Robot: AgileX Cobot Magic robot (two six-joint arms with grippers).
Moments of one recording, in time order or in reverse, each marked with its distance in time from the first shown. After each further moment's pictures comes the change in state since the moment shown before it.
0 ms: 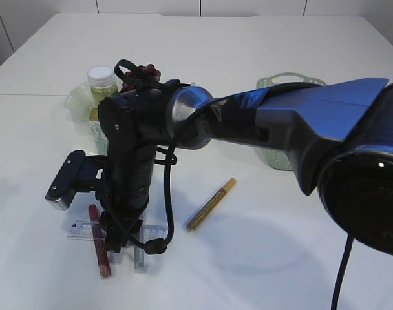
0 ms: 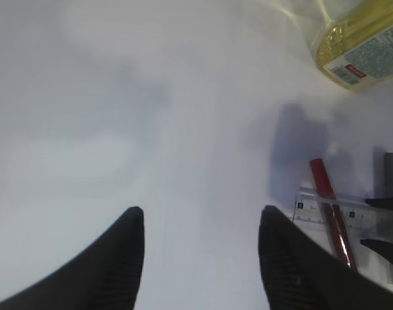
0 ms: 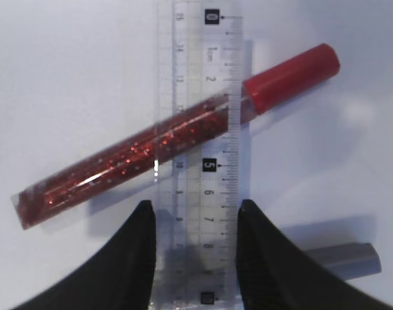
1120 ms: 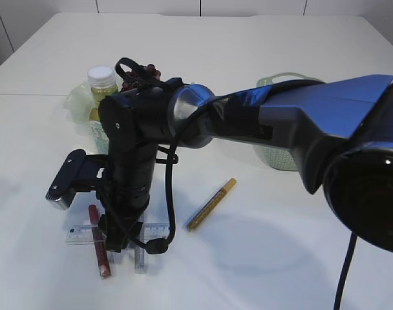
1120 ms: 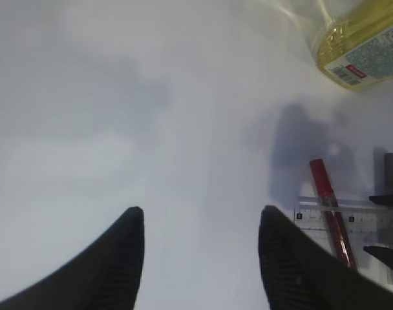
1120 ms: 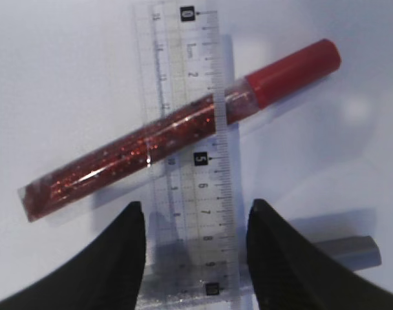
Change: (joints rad) left arm 0.000 0.000 0.000 0.000 0.000 0.000; right arm 0.000 -0.012 0.014 0.000 0.000 0.000
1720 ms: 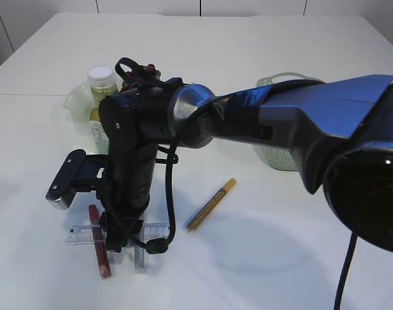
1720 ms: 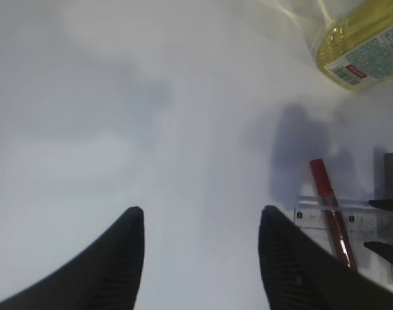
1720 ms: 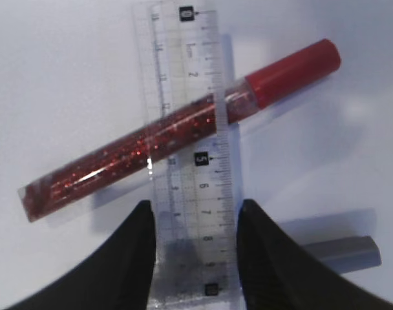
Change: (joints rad) left arm 0.000 0.000 0.000 0.000 0.000 0.000; right arm 0.000 0.000 0.000 0.000 0.001 -0.002
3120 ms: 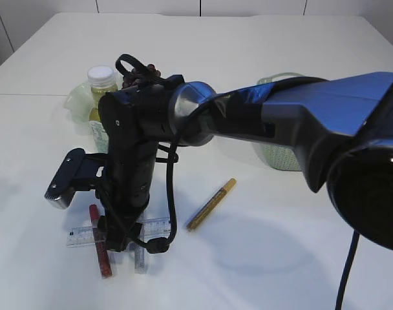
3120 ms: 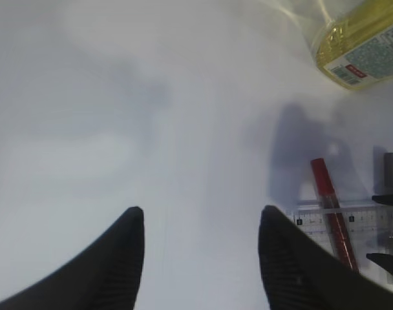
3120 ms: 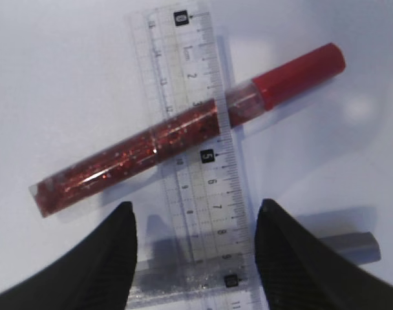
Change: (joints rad) left arm 0.000 0.000 0.000 0.000 0.000 0.000; right arm 0.000 -0.010 0.002 0.008 0.009 -0.010
